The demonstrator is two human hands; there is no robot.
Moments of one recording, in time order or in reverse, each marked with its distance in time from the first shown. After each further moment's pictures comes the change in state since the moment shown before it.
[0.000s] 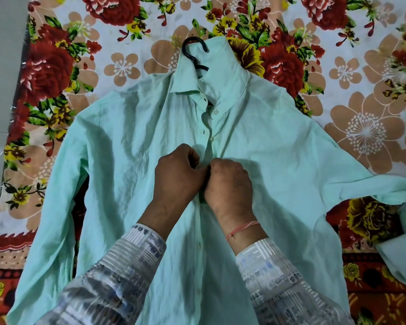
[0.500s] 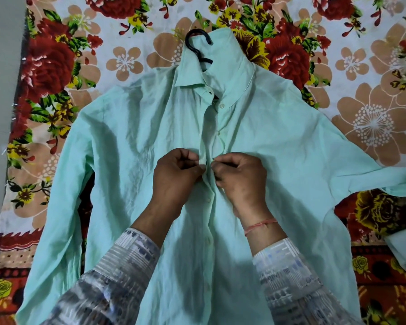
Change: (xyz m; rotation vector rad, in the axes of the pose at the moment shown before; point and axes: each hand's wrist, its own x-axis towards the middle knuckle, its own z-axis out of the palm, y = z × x) left_hand -0.004 -0.035 -0.001 -0.609 -0.085 -0.204; right_hand 0.003 0.010 0.012 0.847 0.094 0.356
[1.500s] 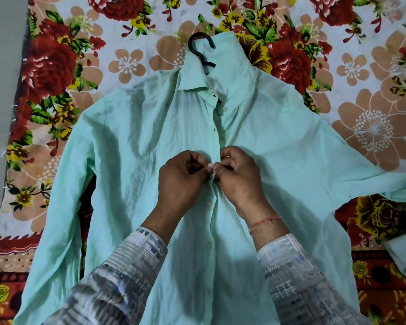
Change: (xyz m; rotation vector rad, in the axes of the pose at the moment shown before) left_hand 0.004 -0.001 0.004 0.204 -0.014 0.141; right_hand 0.013 0.006 0.004 -0.041 -0.143 -0.032
